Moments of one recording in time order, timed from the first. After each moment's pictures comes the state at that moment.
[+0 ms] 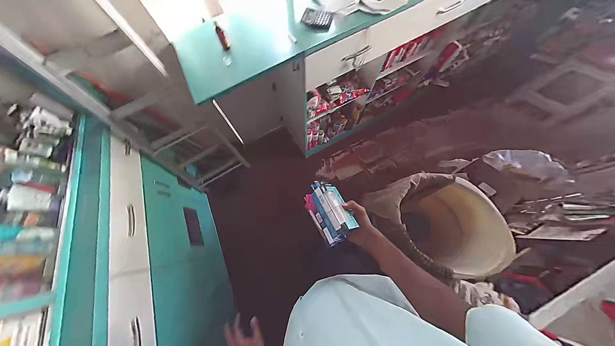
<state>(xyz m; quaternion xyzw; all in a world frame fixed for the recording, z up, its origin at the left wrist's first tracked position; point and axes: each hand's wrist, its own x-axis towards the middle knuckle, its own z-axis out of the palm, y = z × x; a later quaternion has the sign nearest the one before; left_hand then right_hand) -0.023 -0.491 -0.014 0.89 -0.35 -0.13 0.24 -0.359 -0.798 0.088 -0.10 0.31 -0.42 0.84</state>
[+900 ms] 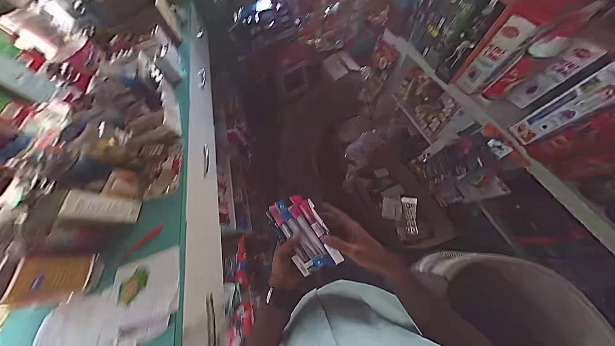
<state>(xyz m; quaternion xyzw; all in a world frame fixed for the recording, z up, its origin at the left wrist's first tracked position) -0.761 -1.428 0.173 0.28 -0.36 -0.89 0.01 -0.841 -1.244 0.167 -0.20 0.64 -0.70 0.25</state>
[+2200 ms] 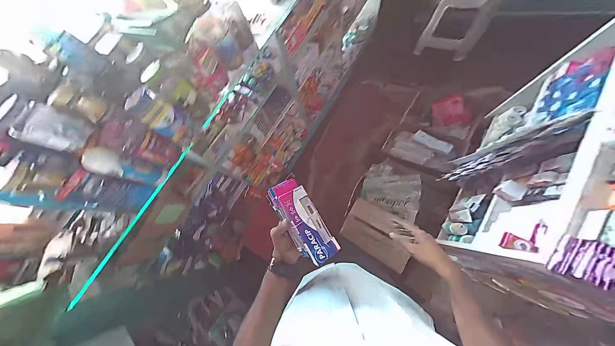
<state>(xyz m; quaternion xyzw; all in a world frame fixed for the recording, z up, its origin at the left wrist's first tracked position) -2.351 -1.568 0.157 -0.09 -0.19 -0.89 -0.41 -2.132 -1.275 0.034 0.31 0.78 -0.54 0.09</state>
